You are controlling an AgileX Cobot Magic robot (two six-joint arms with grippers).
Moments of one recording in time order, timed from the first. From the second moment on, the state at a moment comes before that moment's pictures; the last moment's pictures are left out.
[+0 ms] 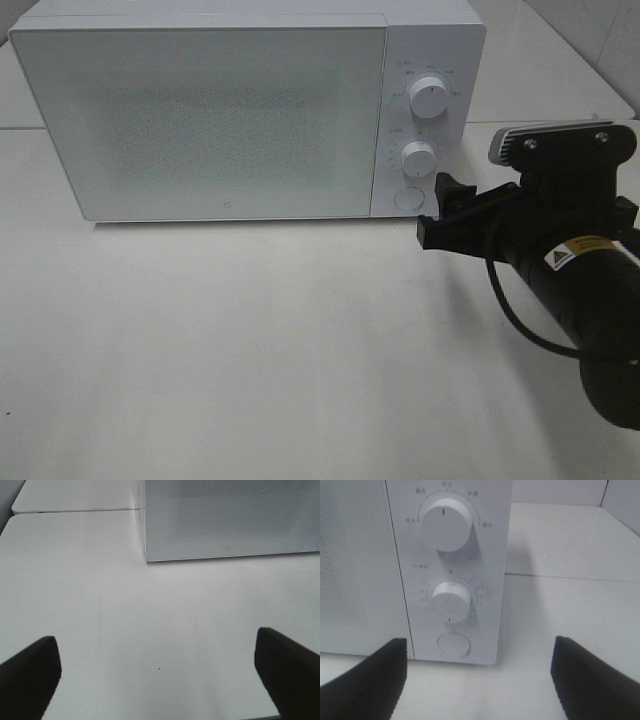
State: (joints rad) left arm 0.08 -0.01 -0.50 -0.24 1.04 0.17; right arm 0.72 1.69 -0.35 0.71 -1.20 -0.26
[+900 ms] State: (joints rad) left arm 0.08 -0.01 -0.50 -0.24 1.04 0.17; right arm 0.84 1.74 -0.35 0.87 -1.20 0.16
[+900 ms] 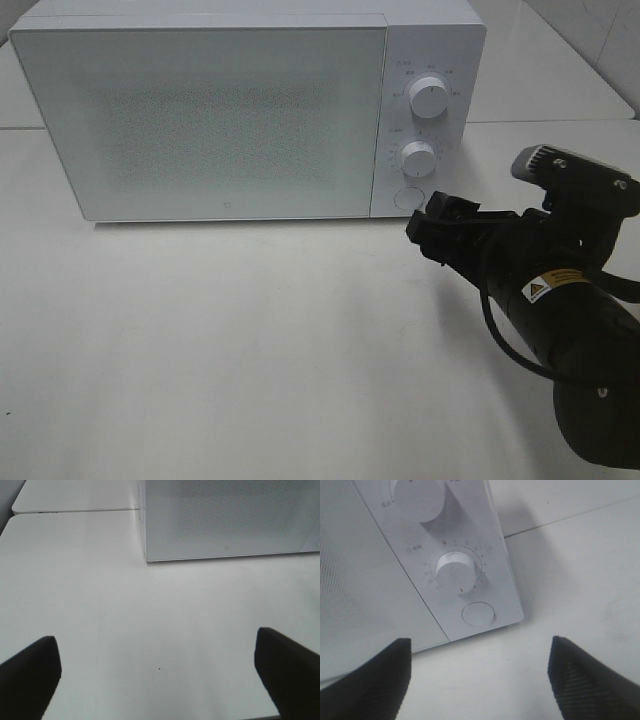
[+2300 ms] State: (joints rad) left arm 0.08 -0.01 -0.50 -0.24 1.04 0.17; right arm 0.84 1.85 -0.45 0.88 -1.04 1.30
